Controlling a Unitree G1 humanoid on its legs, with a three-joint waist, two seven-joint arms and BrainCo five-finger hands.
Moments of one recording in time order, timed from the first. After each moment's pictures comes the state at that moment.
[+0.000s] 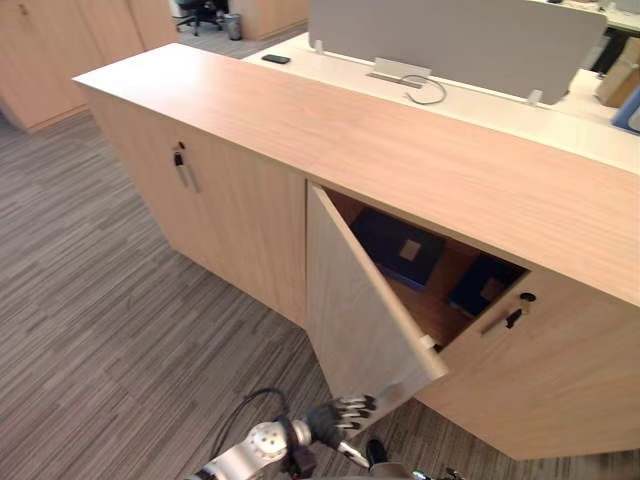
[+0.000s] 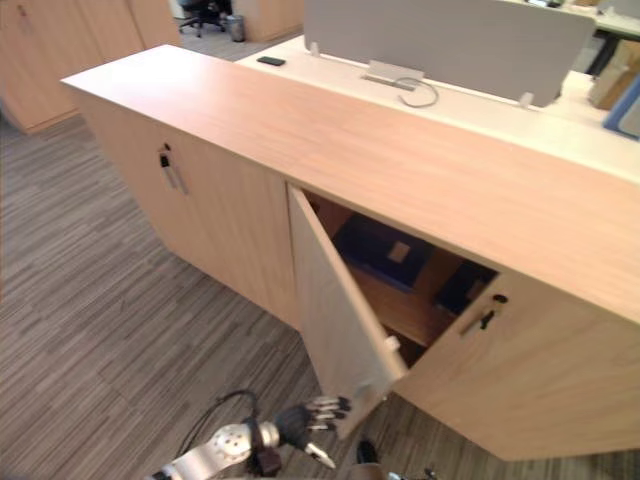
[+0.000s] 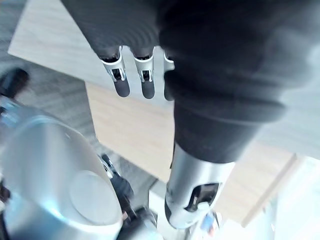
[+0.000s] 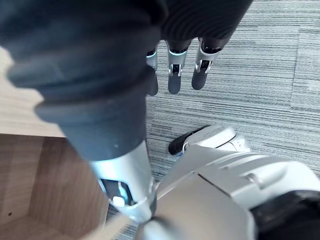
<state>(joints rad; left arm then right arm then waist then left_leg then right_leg) -0.10 0.35 -1.01 0.34 -0.48 -0.13 -0.28 0.06 -0.11 -0.23 1.23 0.14 -0.02 -0.08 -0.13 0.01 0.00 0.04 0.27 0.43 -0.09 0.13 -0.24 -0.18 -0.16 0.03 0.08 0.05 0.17</state>
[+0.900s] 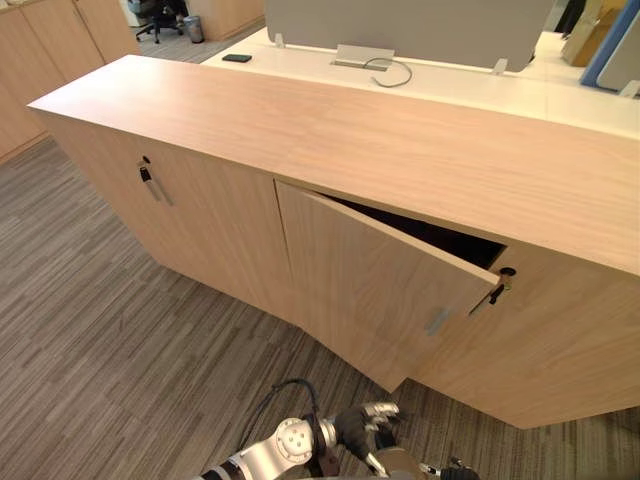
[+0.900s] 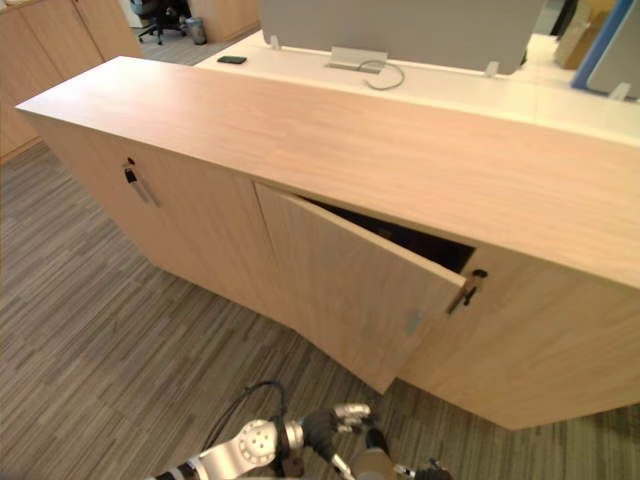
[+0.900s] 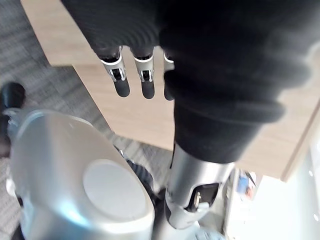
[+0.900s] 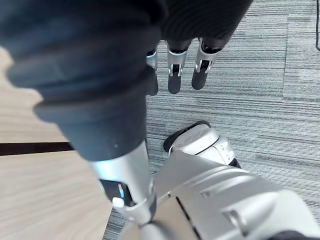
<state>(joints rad) -0.11 0.22 -0.91 0.51 -0.18 -0.16 -0.20 0.02 -0.16 -0.21 1.25 0.14 -0.02 -0.07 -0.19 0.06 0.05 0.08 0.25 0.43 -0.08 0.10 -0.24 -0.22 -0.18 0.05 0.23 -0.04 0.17</state>
